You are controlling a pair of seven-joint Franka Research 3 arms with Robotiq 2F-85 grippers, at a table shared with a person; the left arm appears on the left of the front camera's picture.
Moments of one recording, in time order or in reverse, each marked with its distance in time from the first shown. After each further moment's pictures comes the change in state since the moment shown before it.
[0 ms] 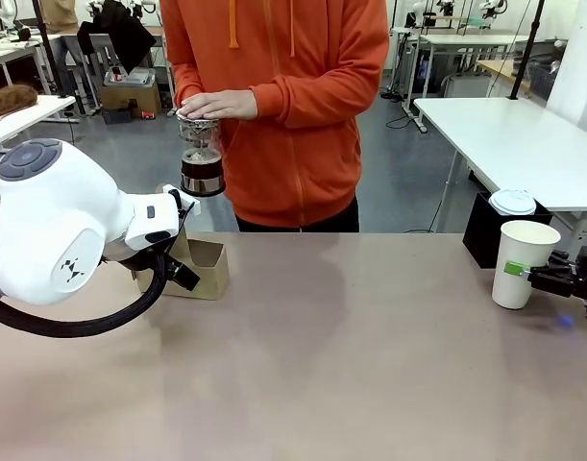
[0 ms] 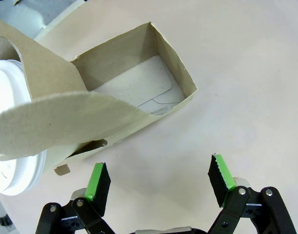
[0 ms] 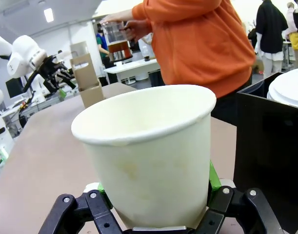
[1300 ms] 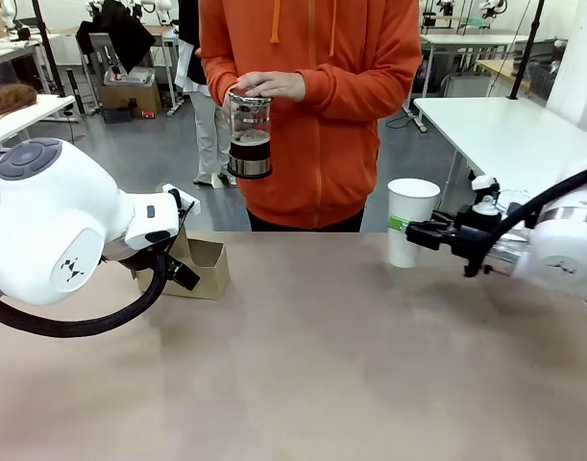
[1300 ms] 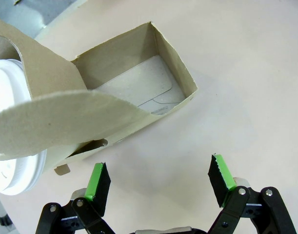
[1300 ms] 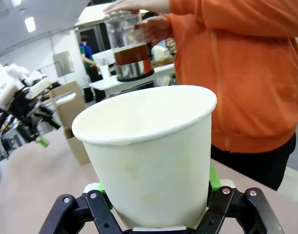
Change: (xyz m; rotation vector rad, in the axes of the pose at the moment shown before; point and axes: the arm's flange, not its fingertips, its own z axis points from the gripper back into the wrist) left arm 0.000 0.000 0.000 0.000 0.000 0.000; right arm 0.046 0.083 -0.220 -0.106 -0.039 -0.021
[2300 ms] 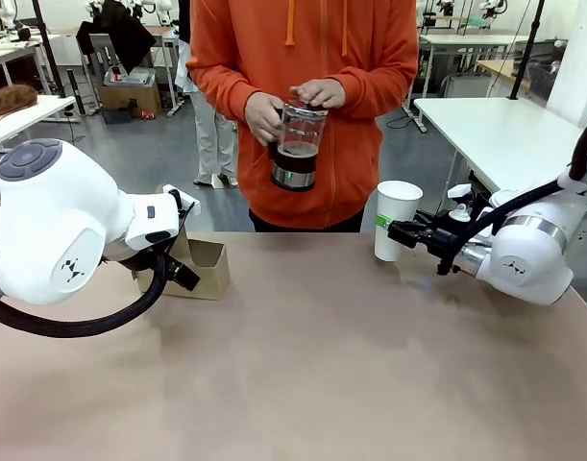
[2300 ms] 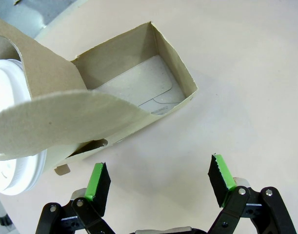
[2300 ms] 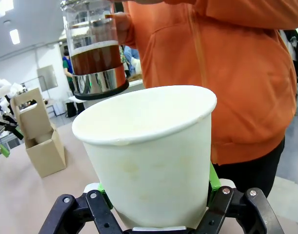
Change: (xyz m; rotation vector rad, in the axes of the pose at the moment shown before) left arm 0.000 0.000 0.000 0.000 0.000 0.000; right arm -0.035 -0.049 -0.041 -0.074 -0.075 0.020
